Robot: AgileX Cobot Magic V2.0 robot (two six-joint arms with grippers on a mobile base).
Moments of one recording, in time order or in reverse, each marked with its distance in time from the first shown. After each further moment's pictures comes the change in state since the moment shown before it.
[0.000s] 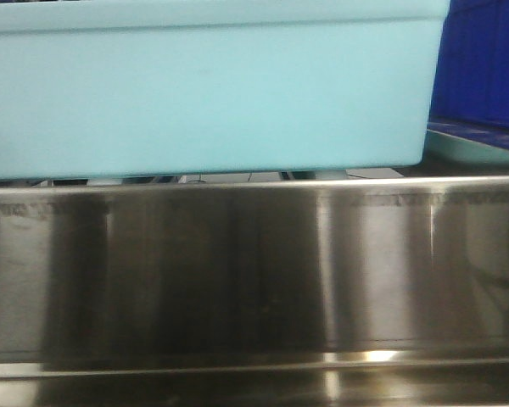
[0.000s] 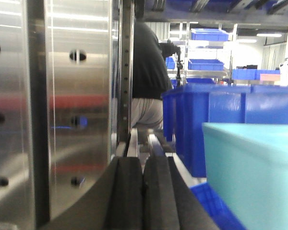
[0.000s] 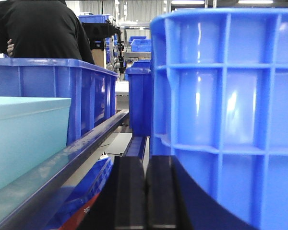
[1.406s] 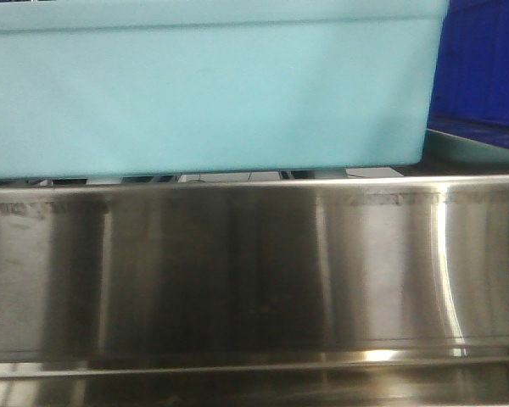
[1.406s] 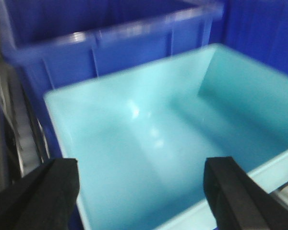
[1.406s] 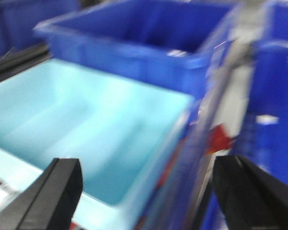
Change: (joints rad) left arm -0.419 0.895 -0.944 -0.172 0.737 0.180; right arm 0.266 0.903 -1.121 0.245 0.810 -0.201
